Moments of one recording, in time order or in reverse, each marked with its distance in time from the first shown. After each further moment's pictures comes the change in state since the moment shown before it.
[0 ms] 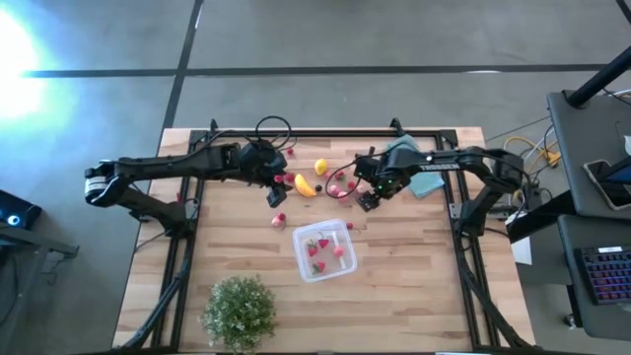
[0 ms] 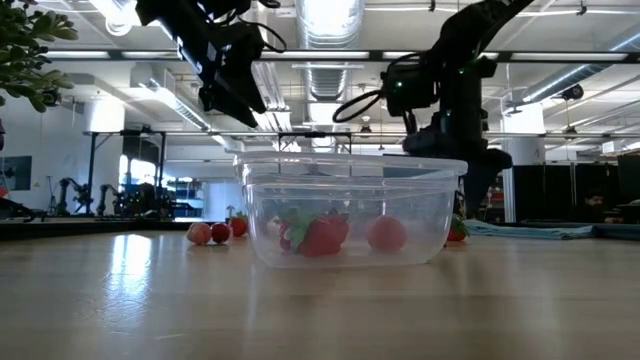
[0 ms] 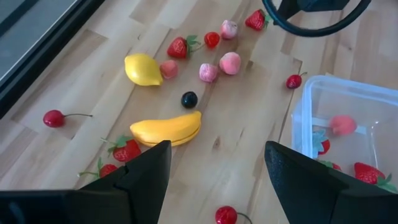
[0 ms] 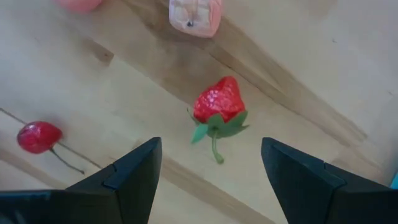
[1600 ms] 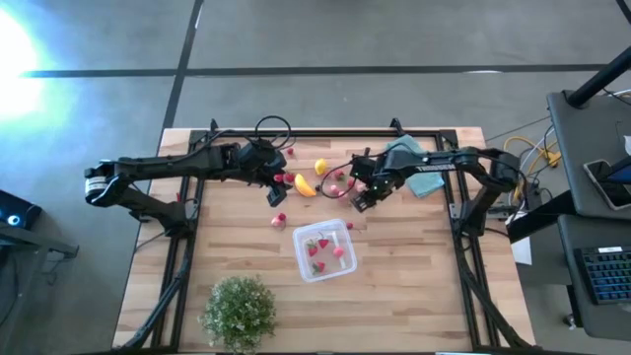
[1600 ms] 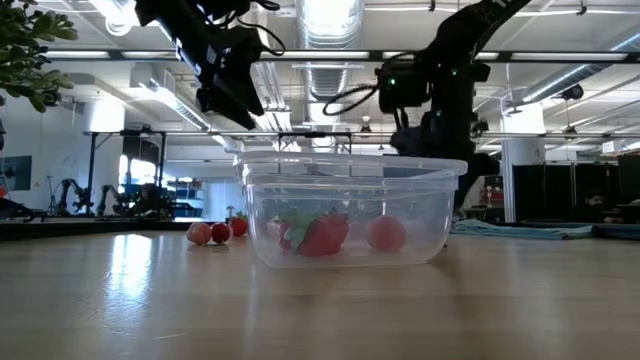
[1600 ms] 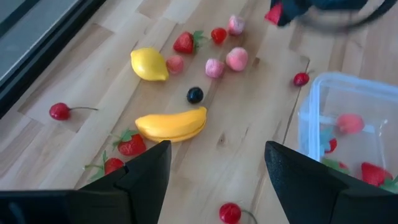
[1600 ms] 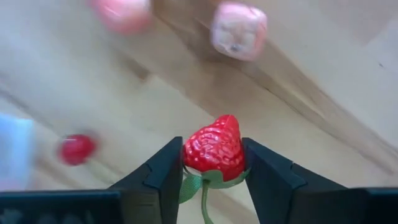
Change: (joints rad) left arm -0.006 -0.001 -0.006 -0.014 -0.016 -0.010; right arm 0.017 0.008 0.020 0.081 -0.059 0.020
